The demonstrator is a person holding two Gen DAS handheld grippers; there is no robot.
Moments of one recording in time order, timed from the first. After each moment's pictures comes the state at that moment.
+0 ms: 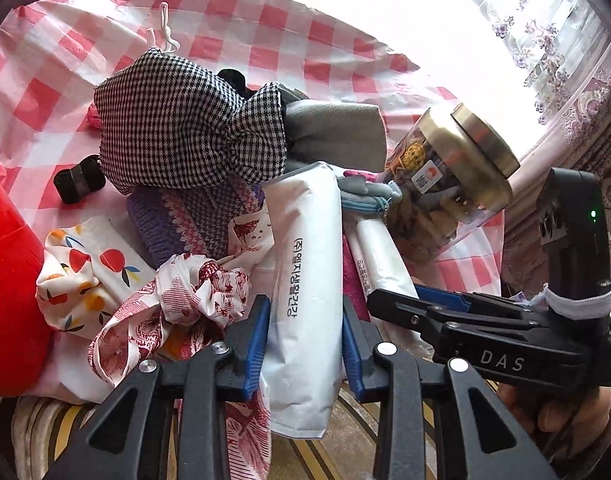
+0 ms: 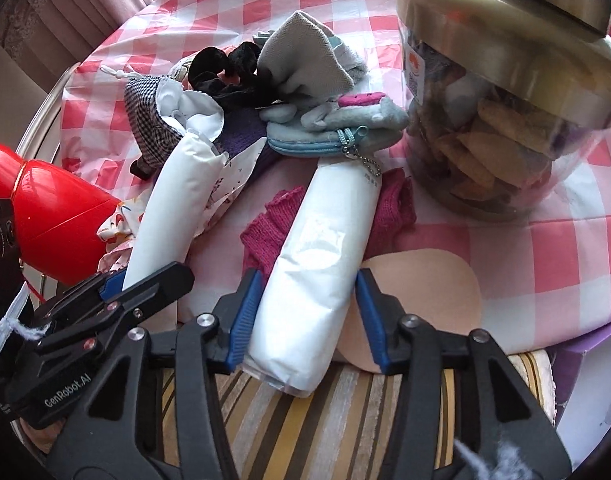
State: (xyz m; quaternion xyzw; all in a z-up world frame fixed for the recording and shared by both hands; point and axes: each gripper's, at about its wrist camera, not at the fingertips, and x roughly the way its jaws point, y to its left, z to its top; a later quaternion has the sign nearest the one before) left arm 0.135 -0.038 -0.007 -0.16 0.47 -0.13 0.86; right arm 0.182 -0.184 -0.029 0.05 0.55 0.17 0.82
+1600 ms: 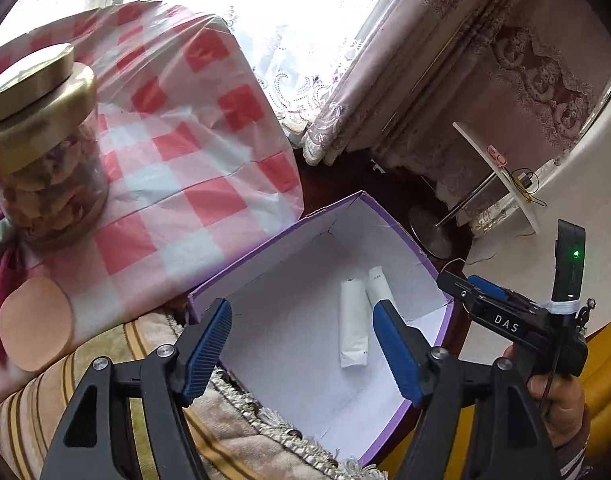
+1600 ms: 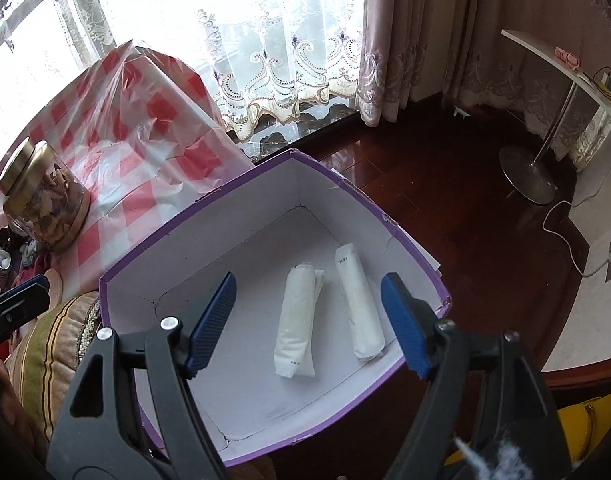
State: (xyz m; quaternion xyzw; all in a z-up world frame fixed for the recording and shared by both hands) left arm 0.094 -0.340 0.042 -0.03 0.49 -0.35 0.80; right arm -0.008 -0.572 0.013 0.15 0.45 -0.19 0.86
